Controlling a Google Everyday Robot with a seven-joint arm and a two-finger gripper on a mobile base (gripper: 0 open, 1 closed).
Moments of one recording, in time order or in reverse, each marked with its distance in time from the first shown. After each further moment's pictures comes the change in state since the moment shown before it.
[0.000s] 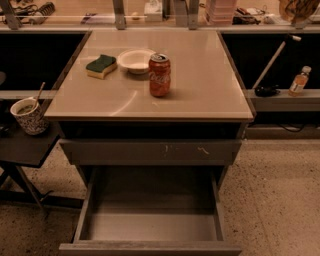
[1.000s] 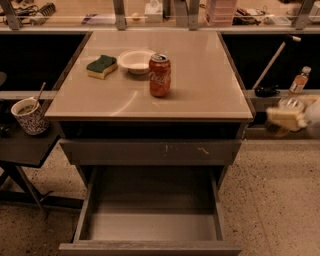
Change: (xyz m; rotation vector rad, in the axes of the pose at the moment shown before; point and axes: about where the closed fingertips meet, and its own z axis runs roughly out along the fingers) arm 0.275 0.104 0.029 -0.187 0.141 0.282
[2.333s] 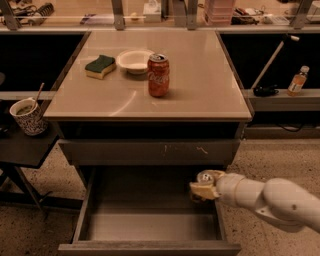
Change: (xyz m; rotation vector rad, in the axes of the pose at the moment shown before) arm 0.187 0.245 0.133 -0.463 0.063 0.089
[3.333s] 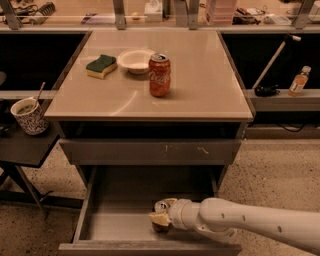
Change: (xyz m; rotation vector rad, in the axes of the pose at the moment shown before) arm 0.103 0.106 0.152 -0.158 0.147 0.023
